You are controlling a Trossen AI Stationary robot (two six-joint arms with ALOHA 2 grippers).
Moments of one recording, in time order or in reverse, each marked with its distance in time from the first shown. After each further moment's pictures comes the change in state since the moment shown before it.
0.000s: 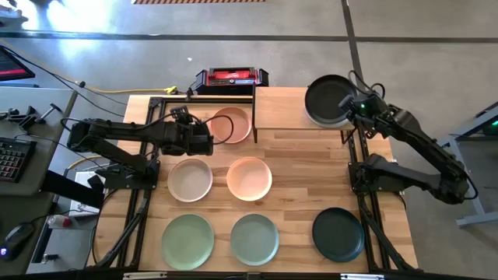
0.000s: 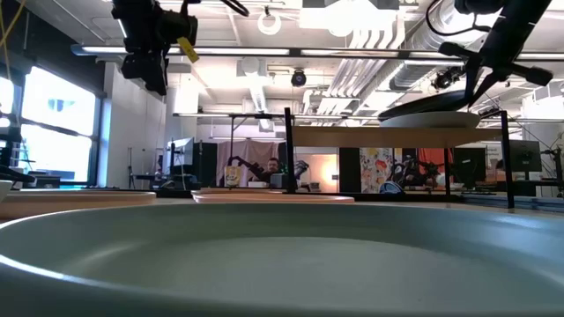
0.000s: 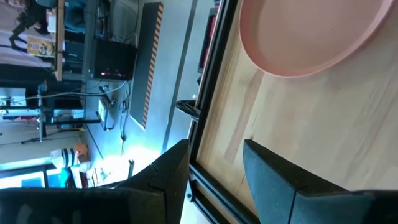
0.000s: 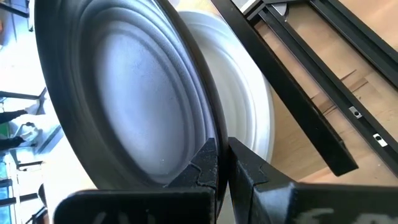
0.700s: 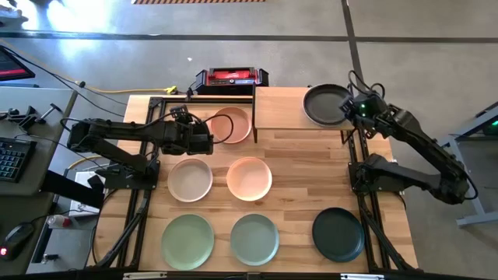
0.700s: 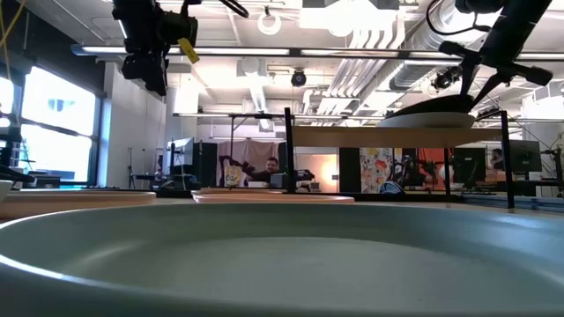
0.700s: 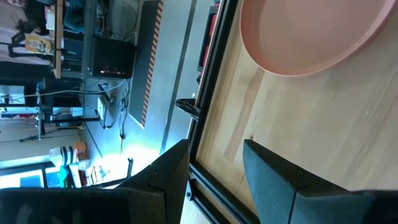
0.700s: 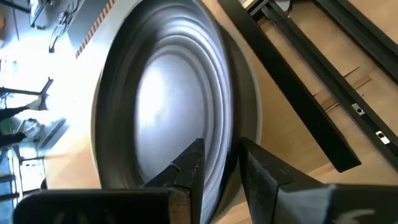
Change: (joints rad) left arm 0.005 0.000 0.000 0.000 0.004 0.000; right arm 0.000 -0.010 0.000 0.000 -0.023 -0.011
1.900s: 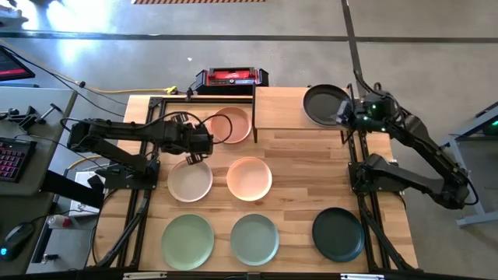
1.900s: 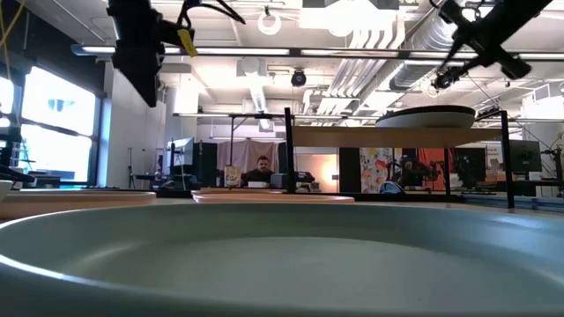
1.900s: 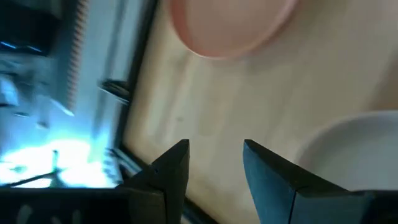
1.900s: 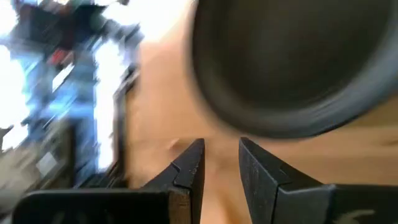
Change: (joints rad) left arm 0.000 0.000 0.000 -0.018 0.313 -0.125; right arm 0.008 -0.080 0.000 0.154 -0.464 -0.213
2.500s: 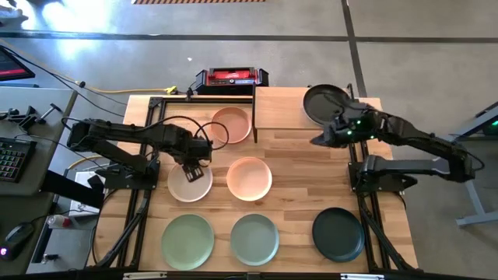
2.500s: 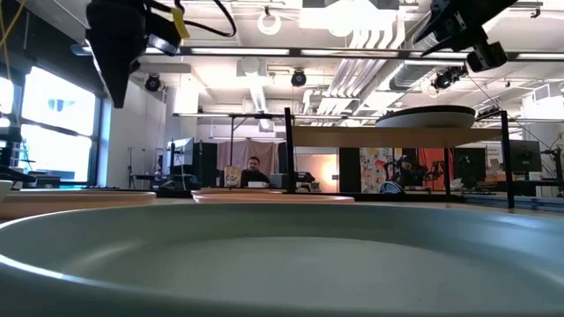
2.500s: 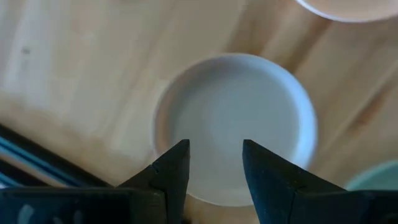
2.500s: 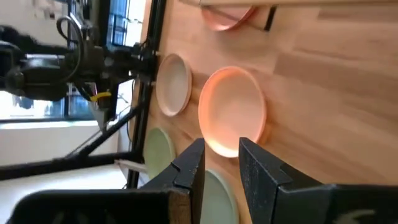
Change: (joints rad) left arm -0.068 0.000 0.000 -0.033 0.475 -0.264; right arm 0.484 0.119 0.000 0.152 -0.042 0.033
